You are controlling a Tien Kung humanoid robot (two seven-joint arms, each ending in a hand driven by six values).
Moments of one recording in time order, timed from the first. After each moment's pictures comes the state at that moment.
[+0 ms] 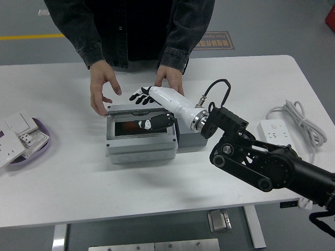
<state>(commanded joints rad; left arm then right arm) 0.02 0.09 -1.15 -0.18 1.28 -0.06 0.26 0.71 -0.22 0.50 1.32 -1.61 -0.18 -0.09</state>
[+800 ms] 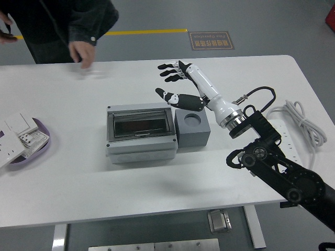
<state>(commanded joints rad) 0.04 0.10 -1.20 -0.18 1.31 -0.05 0.28 0.42 -0.26 0.92 1.49 -1.43 -0.27 0.11</state>
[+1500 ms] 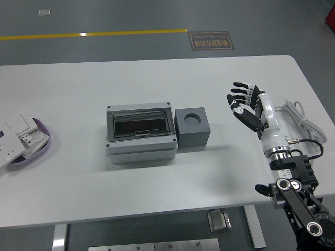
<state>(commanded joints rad) 0.11 0.14 -1.32 -0.23 1.51 -0.09 0.37 0.01 -0.11 1.31 1.45 -1.38 -0.26 0.23</state>
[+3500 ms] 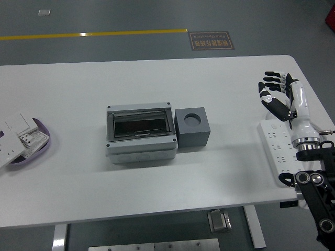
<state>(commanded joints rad) 0.06 0.12 -1.26 -0.18 1.14 -0.01 0.20 0.03 -0.13 1.50 1.51 -1.66 -0.25 0.14</state>
